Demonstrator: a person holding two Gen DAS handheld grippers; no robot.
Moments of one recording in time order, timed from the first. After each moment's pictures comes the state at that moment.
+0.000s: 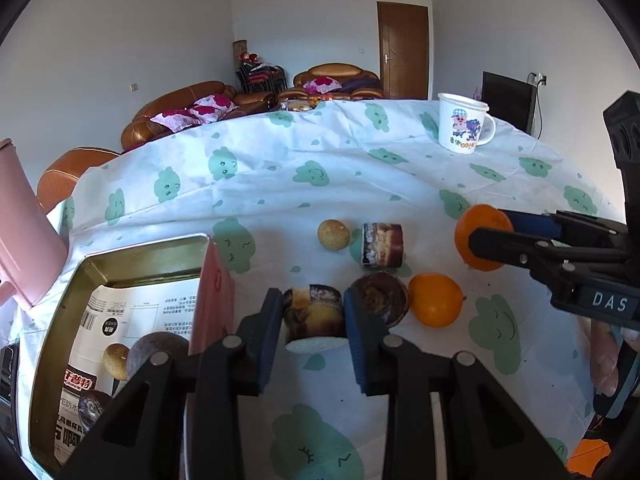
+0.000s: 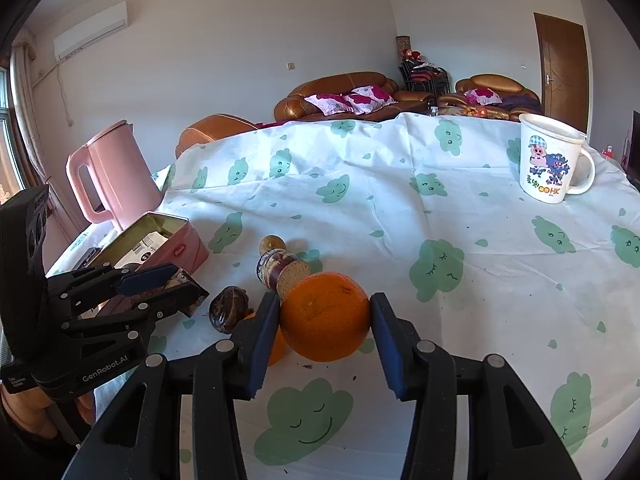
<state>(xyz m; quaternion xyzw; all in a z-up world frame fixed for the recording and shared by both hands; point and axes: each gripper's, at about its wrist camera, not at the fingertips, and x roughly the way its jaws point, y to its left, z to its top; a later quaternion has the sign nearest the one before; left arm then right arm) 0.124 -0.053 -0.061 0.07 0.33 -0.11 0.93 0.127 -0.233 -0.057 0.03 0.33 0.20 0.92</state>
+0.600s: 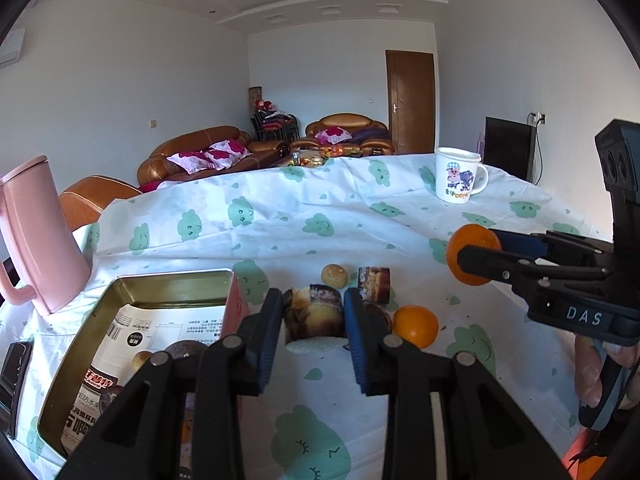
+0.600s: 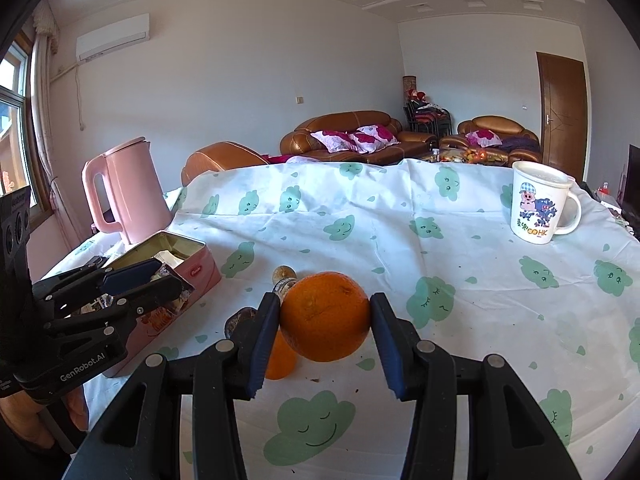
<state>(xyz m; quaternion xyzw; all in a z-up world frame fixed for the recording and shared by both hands) 0.090 -0.047 -0.041 0.05 0.24 -0.10 0.96 0.103 -0.228 -0.041 0.01 0.25 0.20 0.95</state>
